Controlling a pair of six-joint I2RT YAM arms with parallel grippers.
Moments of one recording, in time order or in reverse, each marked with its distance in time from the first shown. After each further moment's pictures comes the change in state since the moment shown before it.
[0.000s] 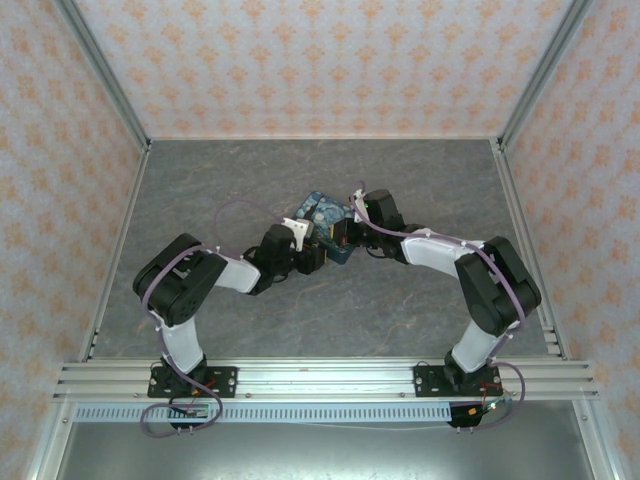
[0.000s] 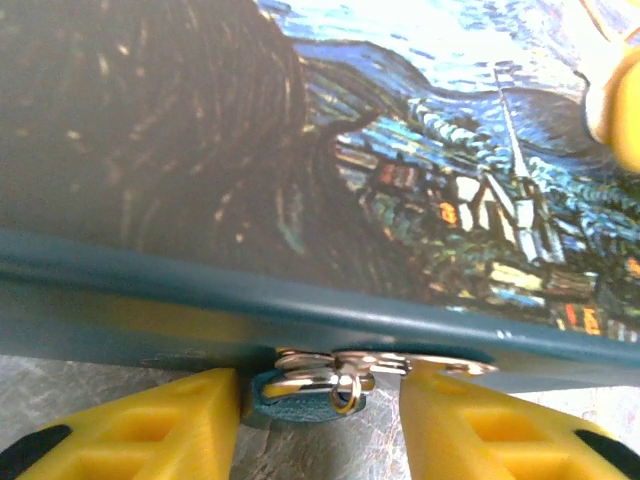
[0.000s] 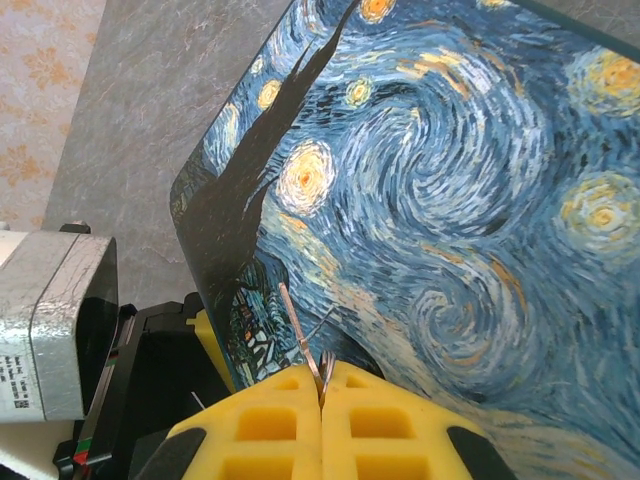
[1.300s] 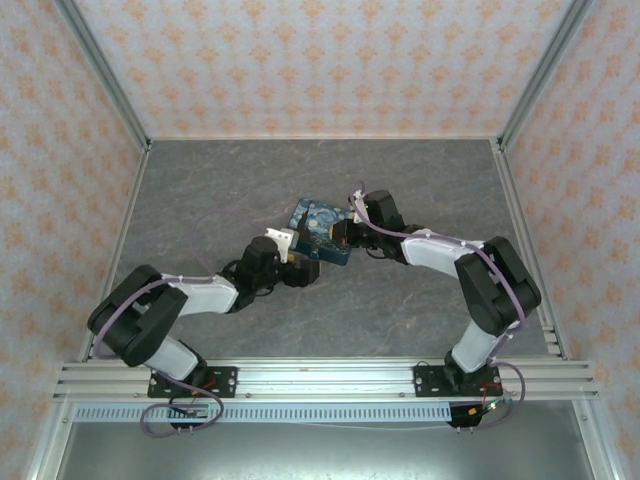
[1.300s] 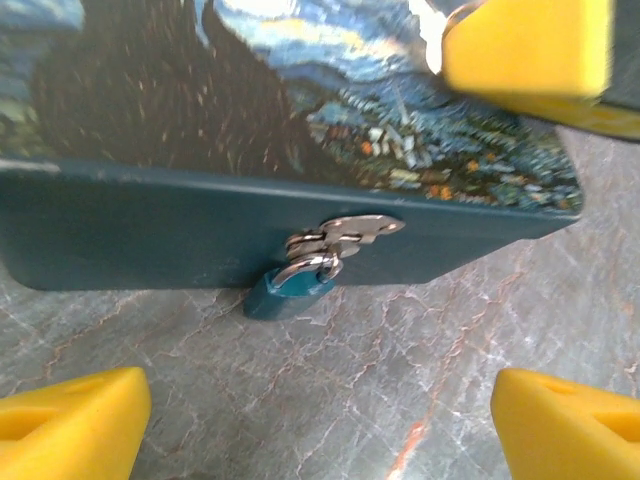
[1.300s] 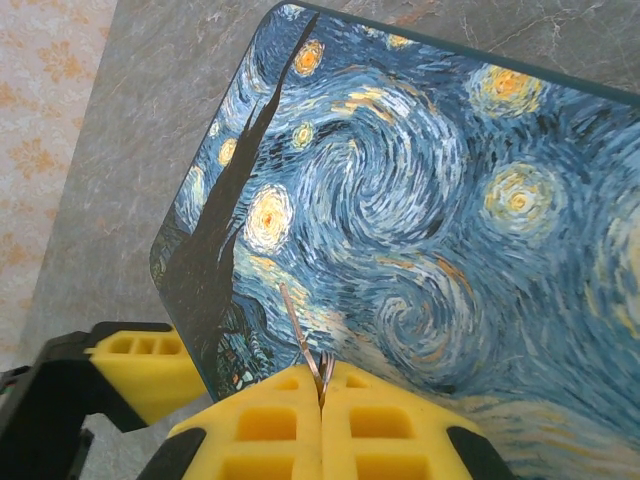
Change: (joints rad) left arm -0.013 -0.294 -0.191 -0.093 -0.021 -0.042; right arm 0.000 0.000 -0.007 0.012 -0.026 0.005
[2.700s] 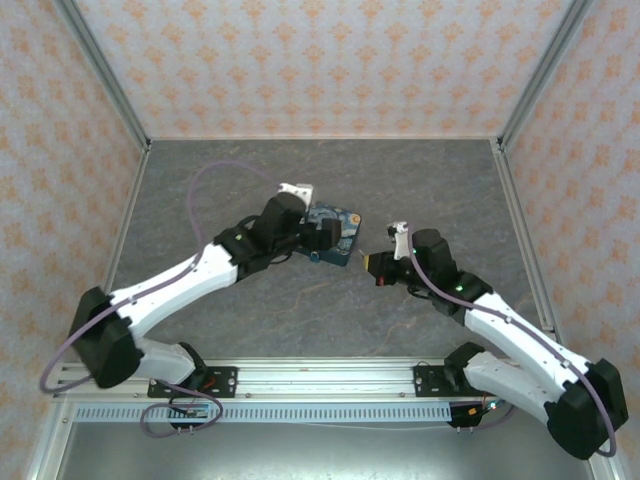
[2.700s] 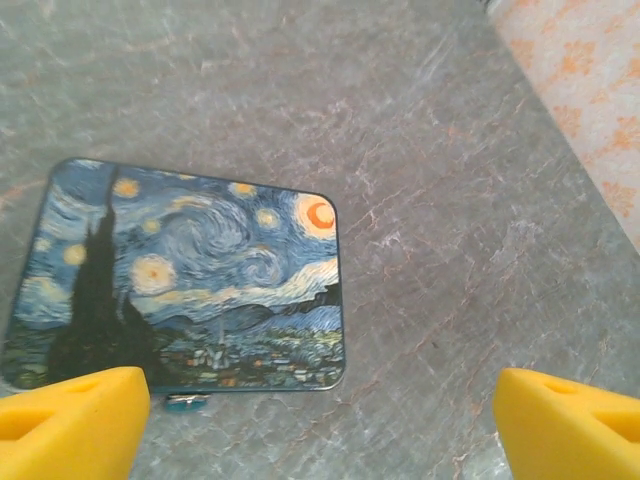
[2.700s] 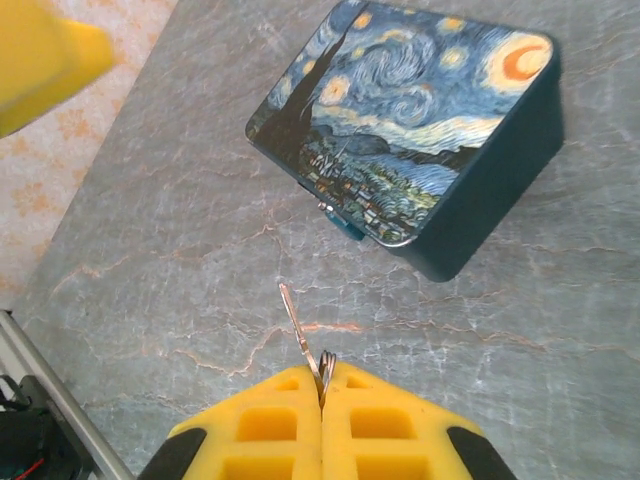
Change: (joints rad) left arm -0.170 -0.205 0.559 -0.774 -0.291 -0.082; right arm 0.051 -0.758 -0.328 -0.327 0.138 -0.064
